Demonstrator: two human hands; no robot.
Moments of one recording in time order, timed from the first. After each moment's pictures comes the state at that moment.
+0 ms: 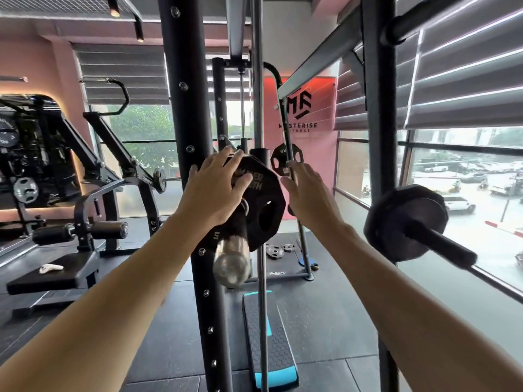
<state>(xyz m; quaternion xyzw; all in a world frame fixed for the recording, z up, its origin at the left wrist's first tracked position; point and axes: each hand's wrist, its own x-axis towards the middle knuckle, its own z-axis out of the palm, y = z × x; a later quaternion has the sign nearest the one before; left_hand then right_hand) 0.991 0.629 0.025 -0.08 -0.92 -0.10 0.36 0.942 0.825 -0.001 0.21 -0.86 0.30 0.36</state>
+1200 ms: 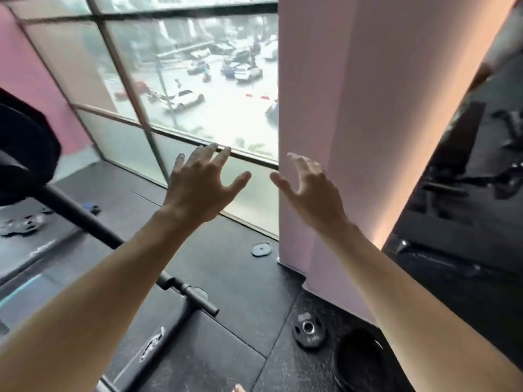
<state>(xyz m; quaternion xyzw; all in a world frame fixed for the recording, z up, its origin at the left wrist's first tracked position) 1.038 1.297 -0.170 -0.46 -0.87 -0.09 0.16 1.184 1.453 -0.218 -0.27 -0.88 0.22 0.31</state>
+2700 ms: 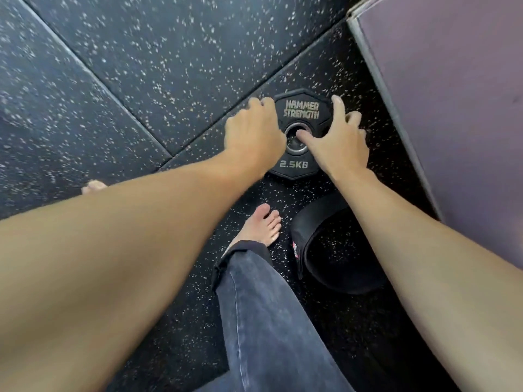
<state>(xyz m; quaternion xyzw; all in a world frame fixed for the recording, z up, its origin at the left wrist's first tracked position) 1.069 1.553 -1.183 -0.24 -0.89 -0.01 -0.38 1.154 1.680 -1.200 -0.44 -0.82 0.19 -0.32</state>
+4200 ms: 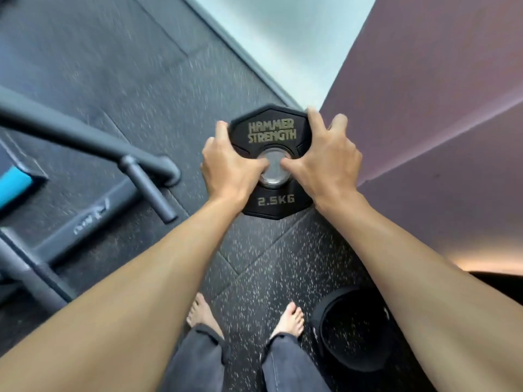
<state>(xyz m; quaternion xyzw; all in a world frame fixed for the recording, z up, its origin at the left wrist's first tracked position) 0.888 1.500 -0.744 -0.01 -0.91 -0.40 -0.11 0.956 1.629 -0.721 -0.32 -0.93 0.15 0.03</state>
